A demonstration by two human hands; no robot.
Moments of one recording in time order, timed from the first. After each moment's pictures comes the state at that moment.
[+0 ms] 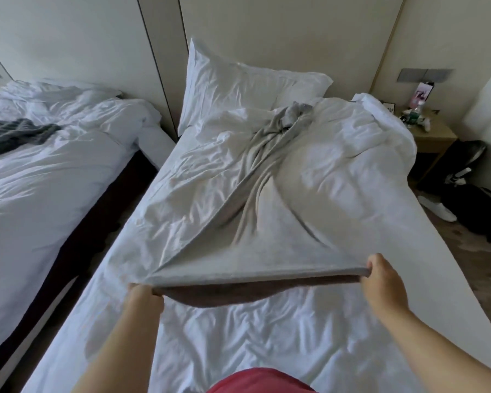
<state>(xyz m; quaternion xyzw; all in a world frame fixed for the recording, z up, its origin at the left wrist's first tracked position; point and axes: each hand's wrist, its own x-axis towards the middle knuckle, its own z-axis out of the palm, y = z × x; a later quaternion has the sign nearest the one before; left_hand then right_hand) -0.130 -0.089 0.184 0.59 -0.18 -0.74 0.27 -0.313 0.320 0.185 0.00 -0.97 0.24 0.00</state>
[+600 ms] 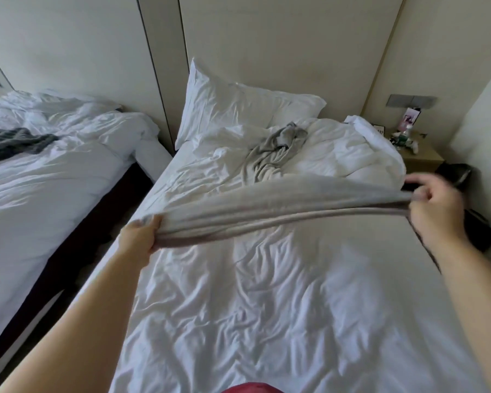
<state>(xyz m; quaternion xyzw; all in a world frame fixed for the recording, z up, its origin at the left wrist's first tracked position) -0.193 -0.119 0.275 0.47 -0.63 -0.59 0.20 -0.412 0.337 0.348 0.05 -0.87 0.46 0.16</state>
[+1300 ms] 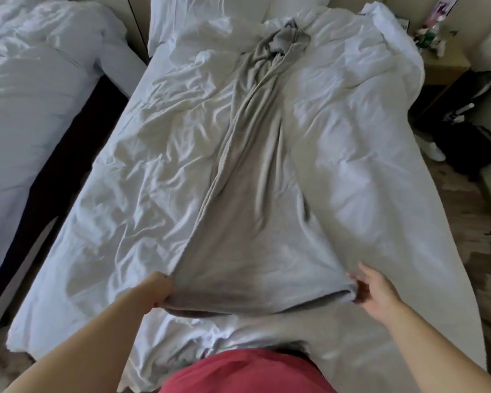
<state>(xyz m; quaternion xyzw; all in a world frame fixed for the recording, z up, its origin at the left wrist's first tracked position) -0.081 -0.023 0.097 0.50 -0.72 -0.38 -0.29 -0.260 0.387 0.103 -0.38 -0.63 0.60 -0.30</state>
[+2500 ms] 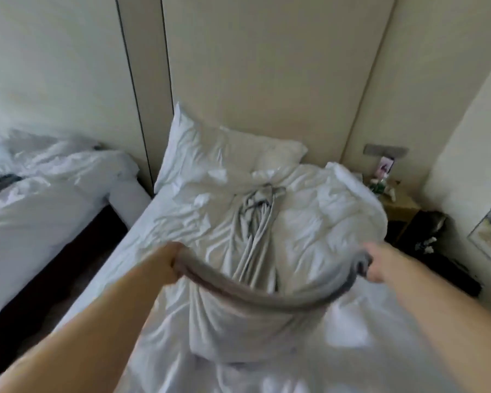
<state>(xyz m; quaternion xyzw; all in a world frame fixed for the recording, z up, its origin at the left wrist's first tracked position) -0.331 -0.130 0.410 0.24 -0.61 -0.74 -0.13 -0.495 0.264 0.437 -0.07 -0.72 0.67 -0.16</state>
